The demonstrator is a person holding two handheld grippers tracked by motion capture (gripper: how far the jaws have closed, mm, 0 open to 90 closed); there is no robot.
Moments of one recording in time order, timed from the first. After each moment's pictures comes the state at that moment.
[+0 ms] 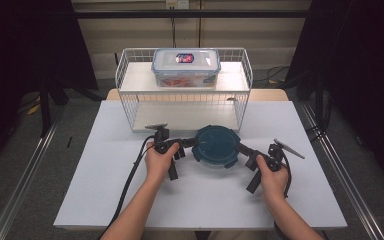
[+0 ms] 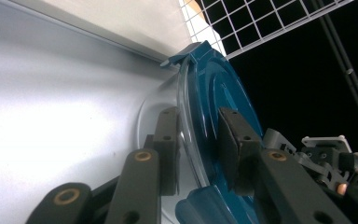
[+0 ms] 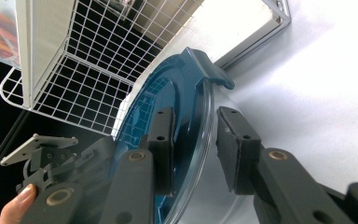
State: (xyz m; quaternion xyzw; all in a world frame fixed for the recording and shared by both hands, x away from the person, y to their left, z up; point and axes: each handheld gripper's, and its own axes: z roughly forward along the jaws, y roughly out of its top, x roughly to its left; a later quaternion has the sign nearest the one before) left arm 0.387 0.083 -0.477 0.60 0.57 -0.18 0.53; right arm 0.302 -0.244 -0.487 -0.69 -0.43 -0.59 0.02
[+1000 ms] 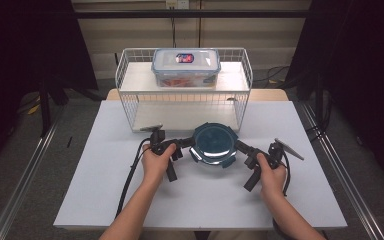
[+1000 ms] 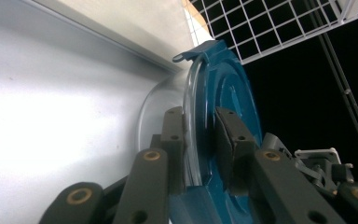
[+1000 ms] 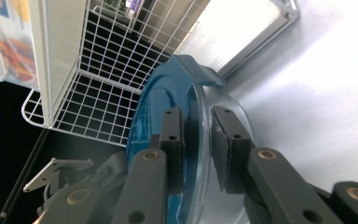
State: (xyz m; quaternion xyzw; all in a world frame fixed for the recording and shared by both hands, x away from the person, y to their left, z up) left arm 0.377 0.093 -0.470 0.57 0.59 -0.18 0.54; right arm 0.303 -0.240 -0.482 -0.70 -0.39 -0.60 0.06
